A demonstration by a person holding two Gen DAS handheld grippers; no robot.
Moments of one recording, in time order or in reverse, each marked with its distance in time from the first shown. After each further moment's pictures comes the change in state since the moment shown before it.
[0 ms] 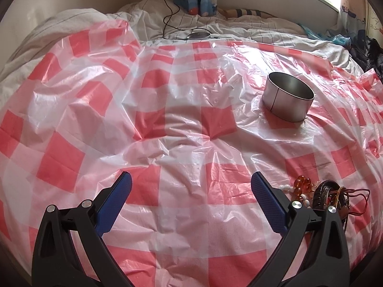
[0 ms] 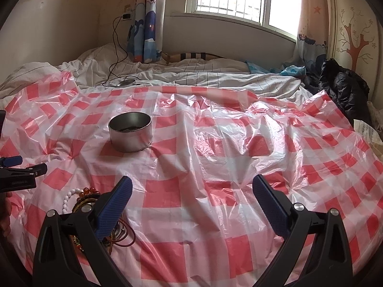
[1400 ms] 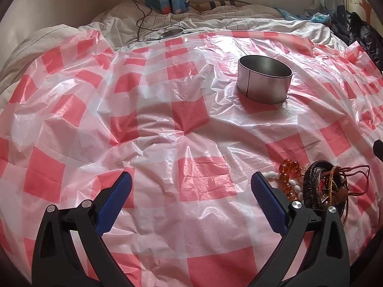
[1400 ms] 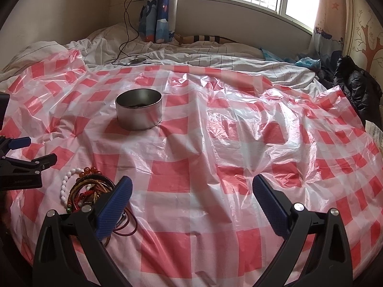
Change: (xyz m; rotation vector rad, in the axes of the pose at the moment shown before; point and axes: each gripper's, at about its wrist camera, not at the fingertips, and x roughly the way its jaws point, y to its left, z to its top) left arm 0.004 -0.030 -0.004 0.140 0.012 -0.044; right arm 0.018 0.009 -0.008 -0.043 0.073 0.072
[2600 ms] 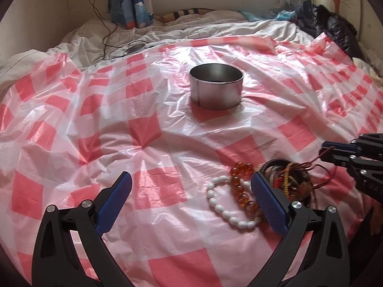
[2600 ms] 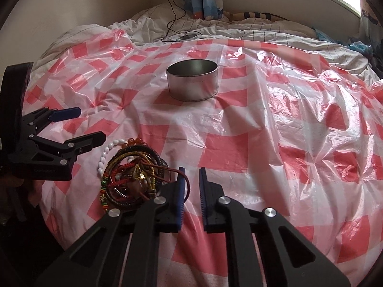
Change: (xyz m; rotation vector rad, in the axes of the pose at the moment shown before) left arm -0.021 -0.037 0.001 0.121 -0.074 -0.180; right arm 0.028 0.007 -0.015 -0.061 0.146 0.341
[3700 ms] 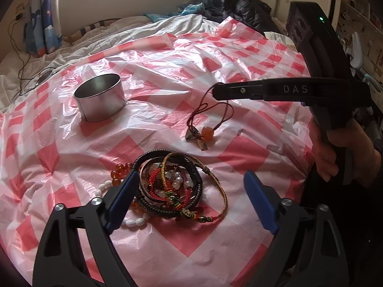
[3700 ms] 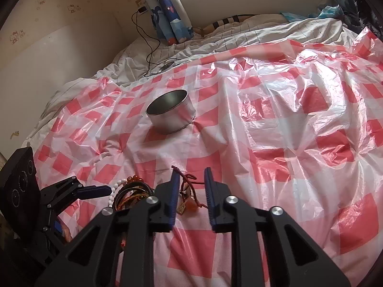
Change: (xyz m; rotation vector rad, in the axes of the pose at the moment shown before) left arm -0.016 -0.077 -0.021 0.300 -0.011 -0.429; right arm -0.028 -0.052 0.004 0.257 -0.121 0.069
